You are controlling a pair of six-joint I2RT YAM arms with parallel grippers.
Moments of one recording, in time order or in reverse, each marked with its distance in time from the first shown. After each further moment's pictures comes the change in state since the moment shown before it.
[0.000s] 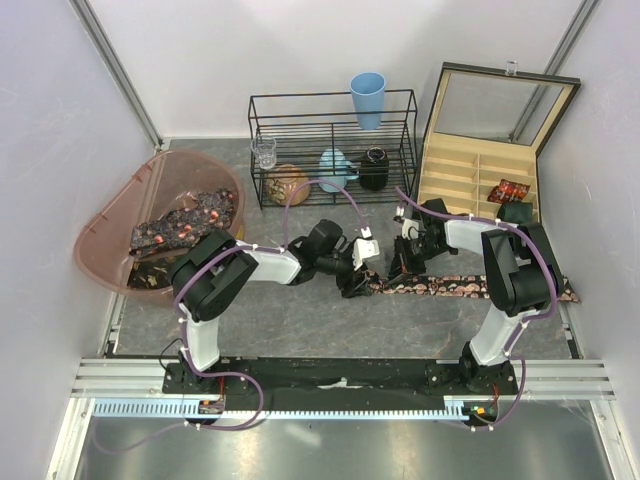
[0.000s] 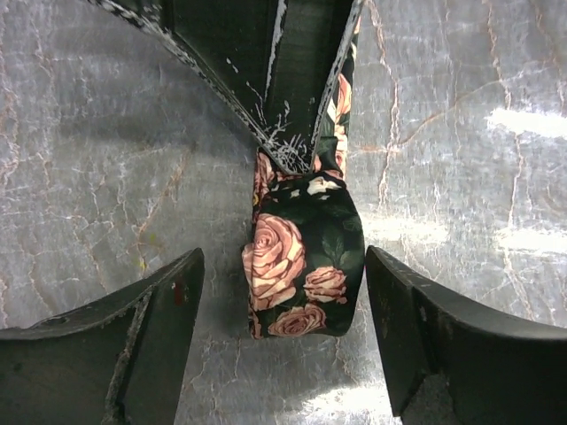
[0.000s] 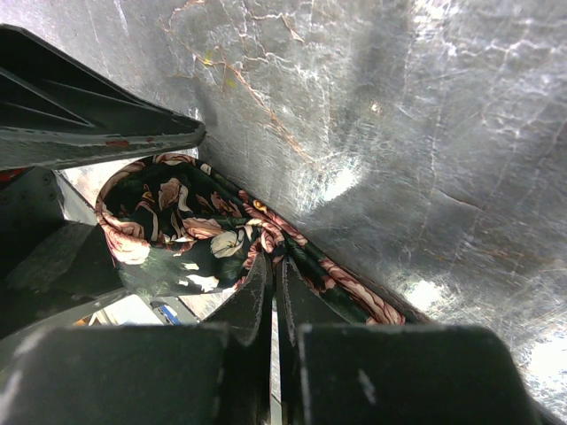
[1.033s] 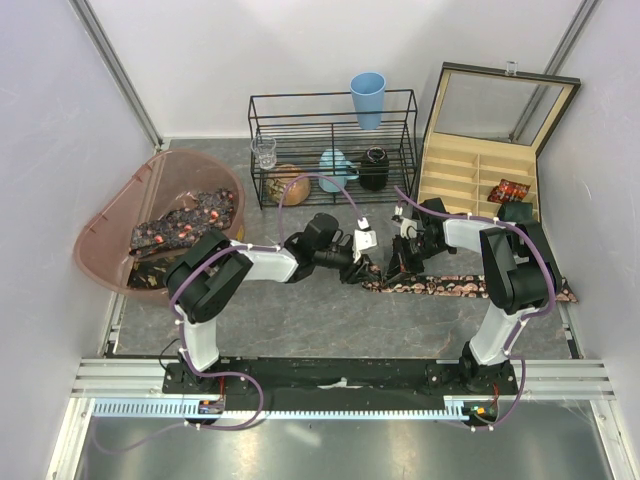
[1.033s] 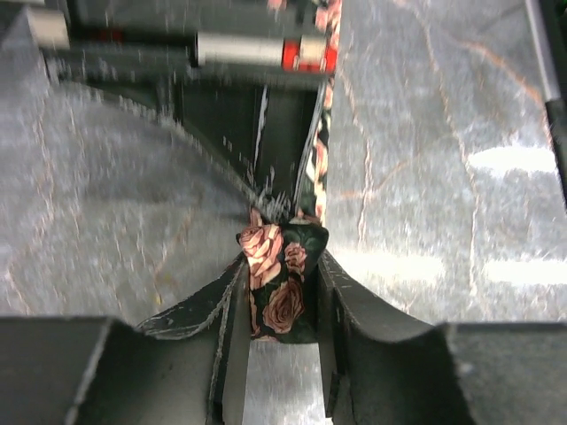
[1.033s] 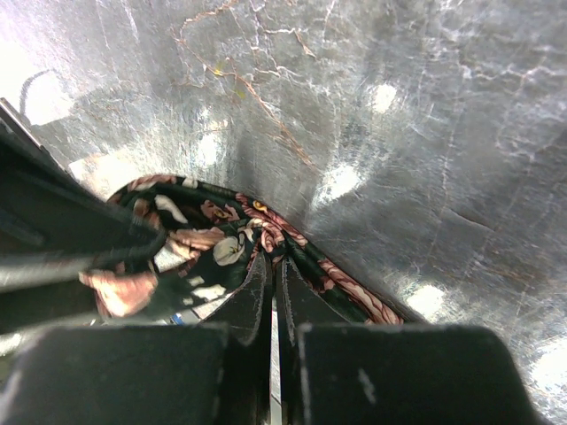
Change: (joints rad) left arm 0.019 -0.028 -0.006 0.104 0.092 -0.058; right arm 0.001 0.017 0.011 0.009 -0.017 0.003
